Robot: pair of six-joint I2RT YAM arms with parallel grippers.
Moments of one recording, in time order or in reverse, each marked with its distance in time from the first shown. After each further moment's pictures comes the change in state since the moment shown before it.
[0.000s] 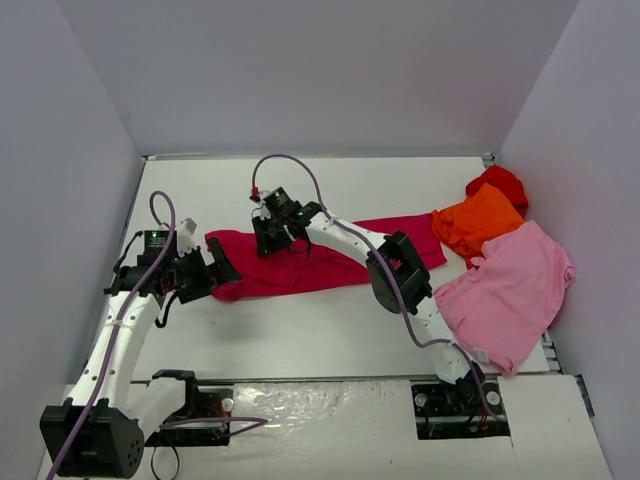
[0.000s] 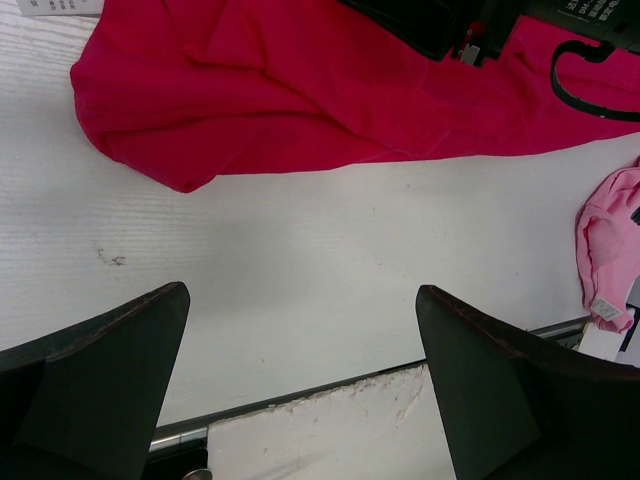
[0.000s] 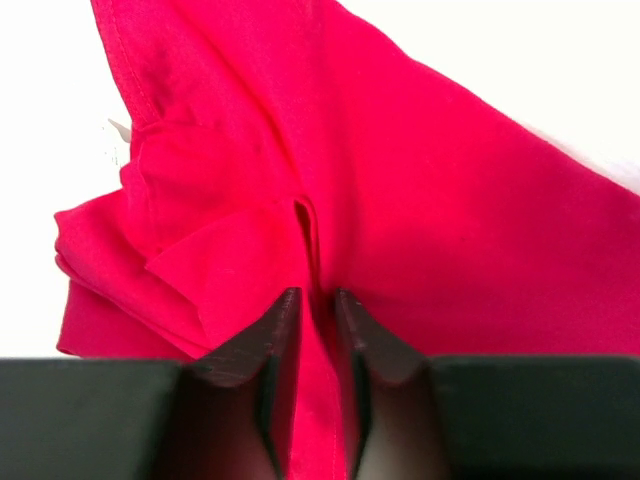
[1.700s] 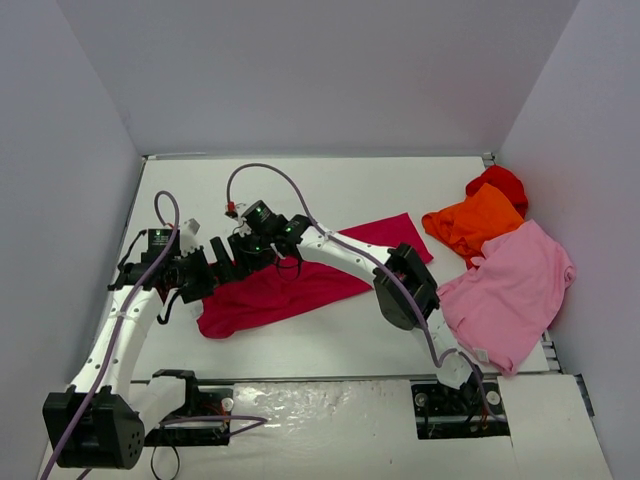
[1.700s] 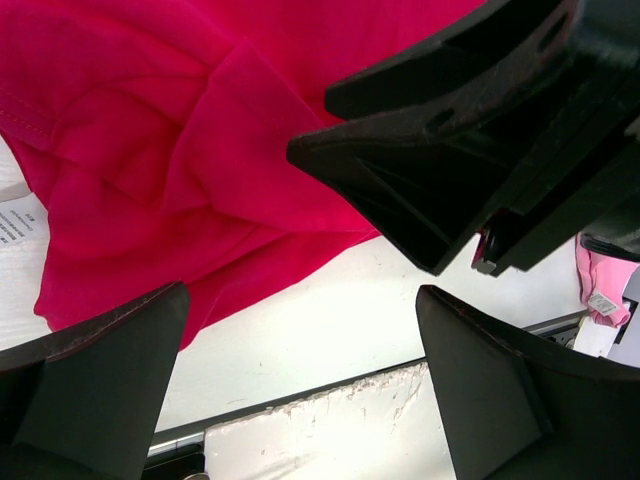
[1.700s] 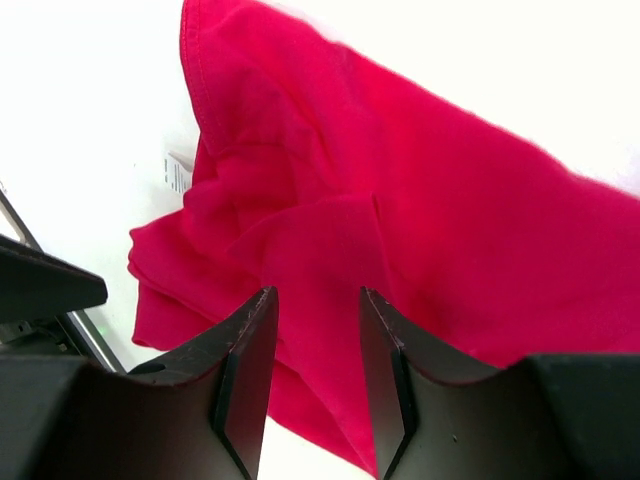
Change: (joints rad) left arm 0.001 0.044 -0.014 0.029 0.024 0.000; right arm 0.135 -0.152 -0.096 -0.009 0.008 -0.008
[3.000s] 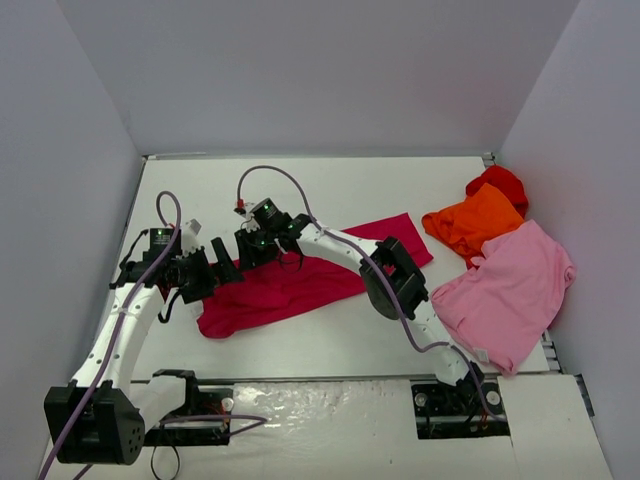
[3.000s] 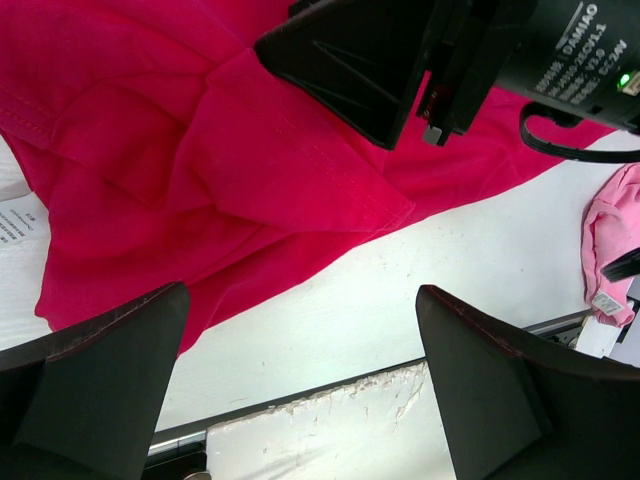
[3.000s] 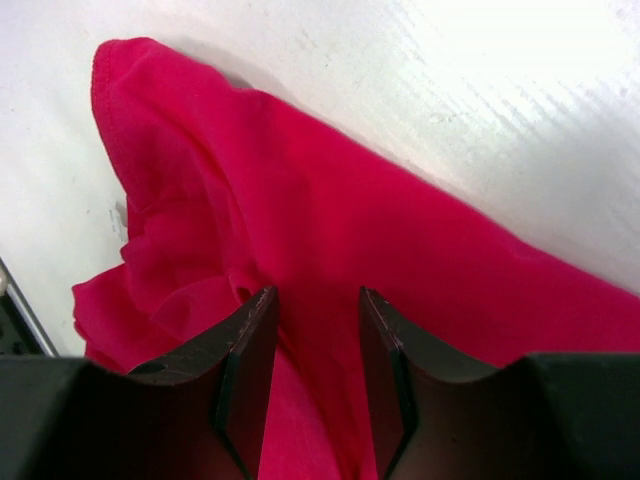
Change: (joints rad) left arm 0.000 0.022 -0.003 0.003 -0.001 0.003; right arm -0.066 0.158 0.067 0.094 -0.094 0.029
